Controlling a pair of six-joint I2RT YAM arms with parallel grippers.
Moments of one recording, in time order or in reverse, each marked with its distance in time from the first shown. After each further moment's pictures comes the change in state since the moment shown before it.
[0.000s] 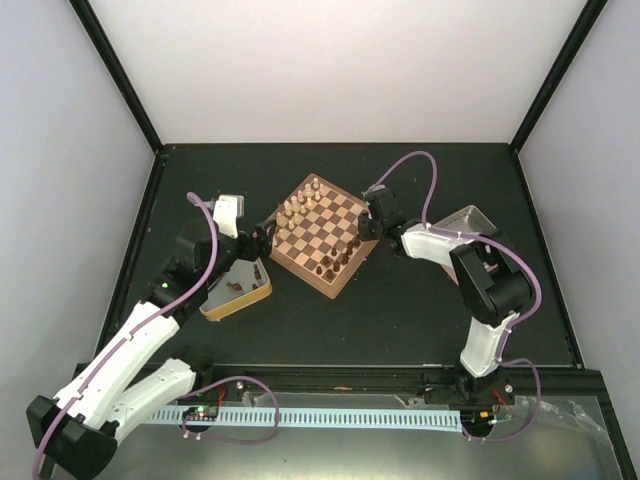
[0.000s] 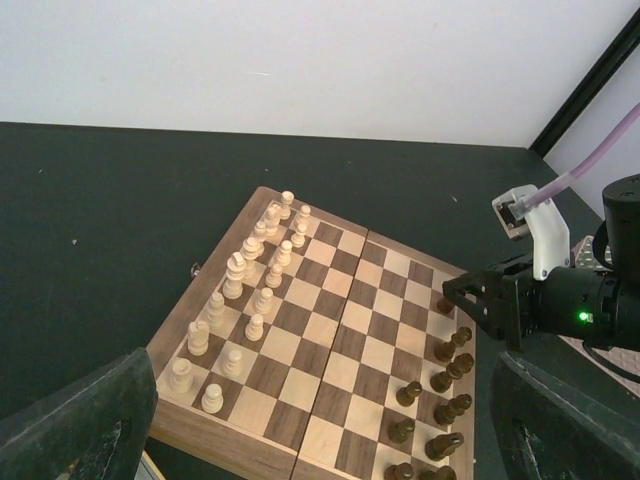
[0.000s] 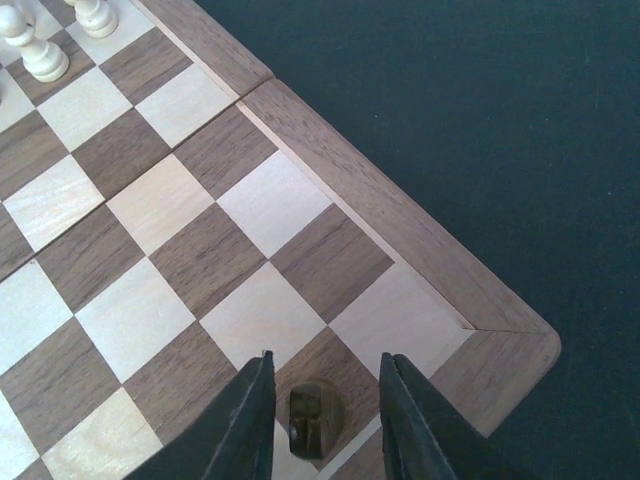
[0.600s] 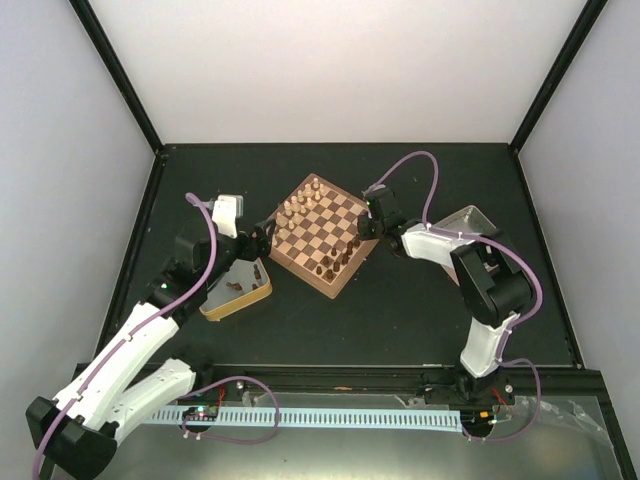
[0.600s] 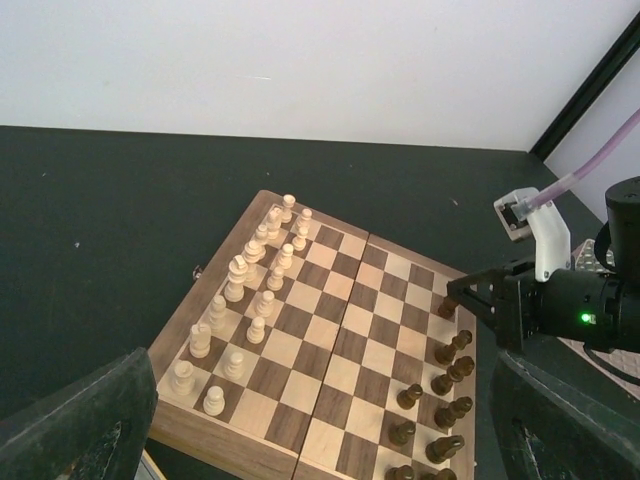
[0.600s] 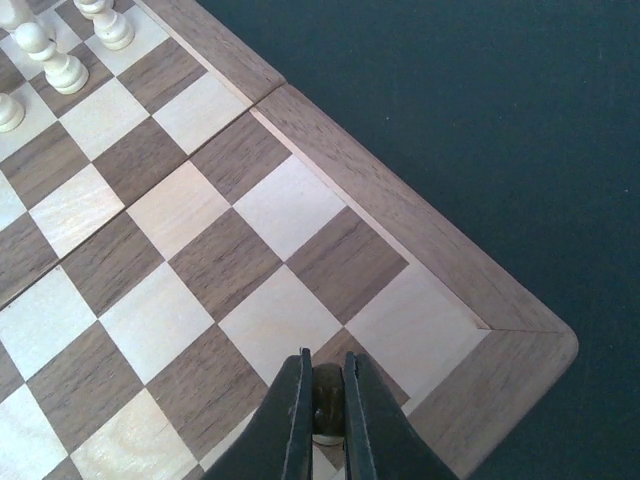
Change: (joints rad) left arm 0.000 -0.006 0.000 0.000 -0.005 0.000; right arm 0.000 -0.011 -0.005 -0.003 -0.022 0.028
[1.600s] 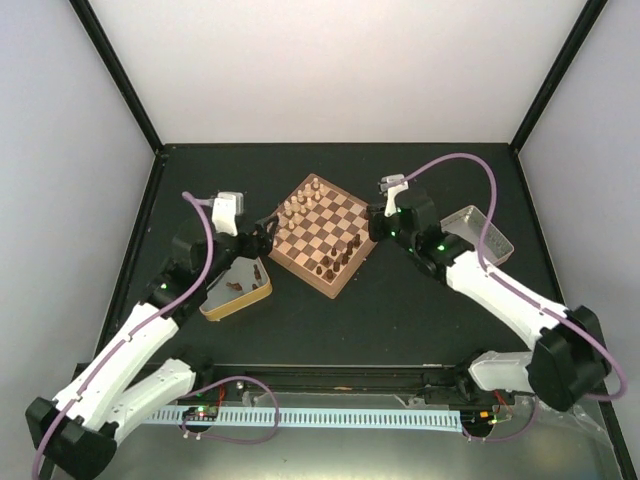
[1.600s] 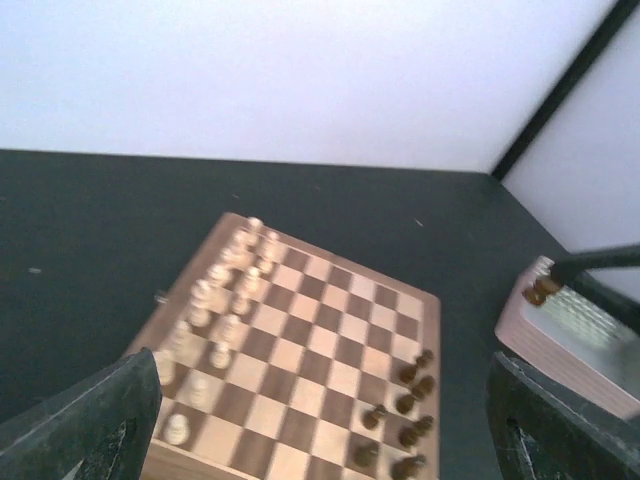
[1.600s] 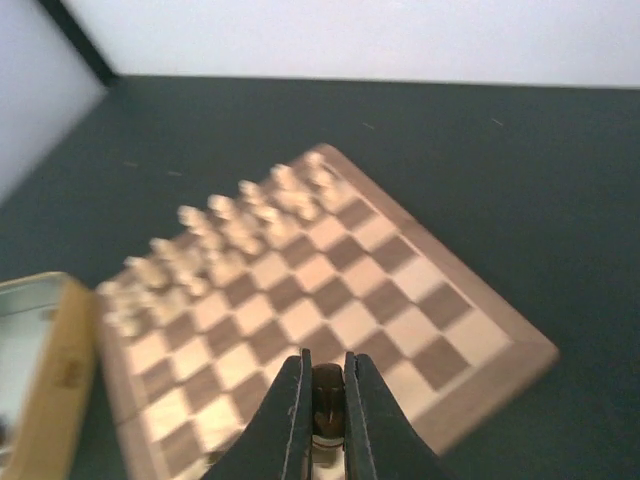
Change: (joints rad) left arm -0.008 0.025 0.000 0.074 0.109 -0.026; right arm 0.074 -0.576 -0.122 -0.105 -0.158 0.022
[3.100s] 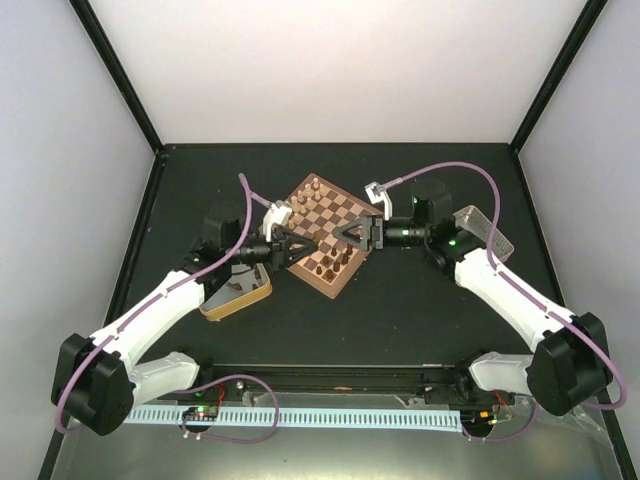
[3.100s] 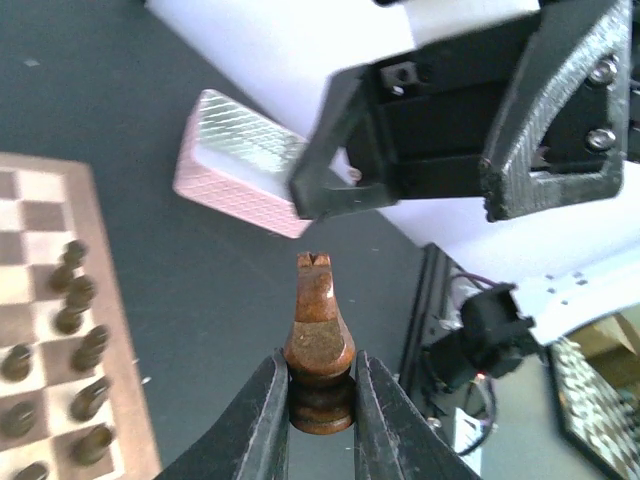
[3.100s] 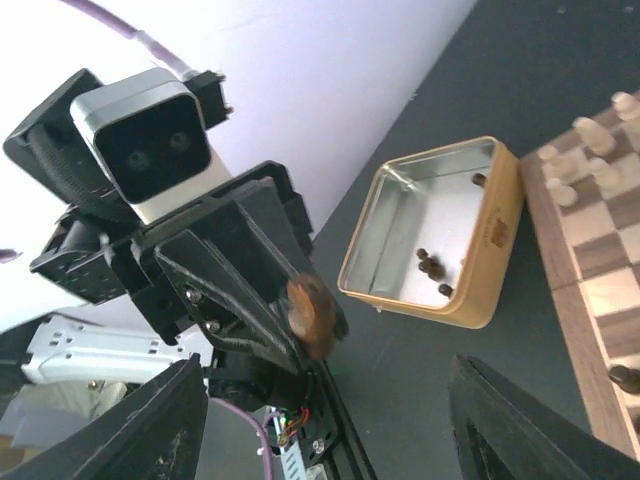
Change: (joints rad) left arm 0.024 0.272 -0.014 0.203 0.769 -0.017; right arm -0.101 0.021 -0.001 0.070 -0.879 0.332
